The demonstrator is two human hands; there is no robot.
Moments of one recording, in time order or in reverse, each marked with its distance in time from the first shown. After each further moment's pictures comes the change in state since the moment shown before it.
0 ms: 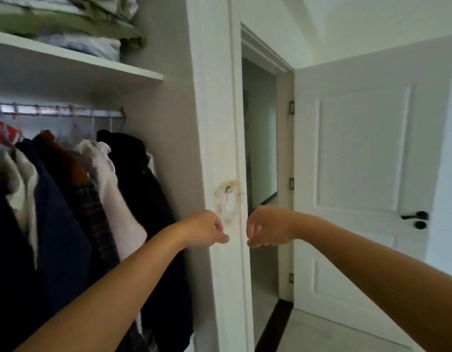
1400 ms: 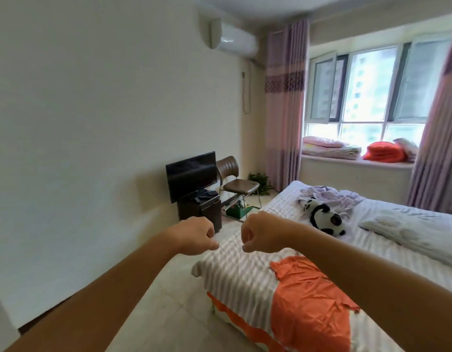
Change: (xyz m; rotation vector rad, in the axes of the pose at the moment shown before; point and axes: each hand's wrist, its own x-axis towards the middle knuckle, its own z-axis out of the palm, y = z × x) left_hand 0.010 0.911 0.416 0.176 -0.550 1.393; right_hand -0.753 0.495 -0.038 -0.008 0.189 1.474
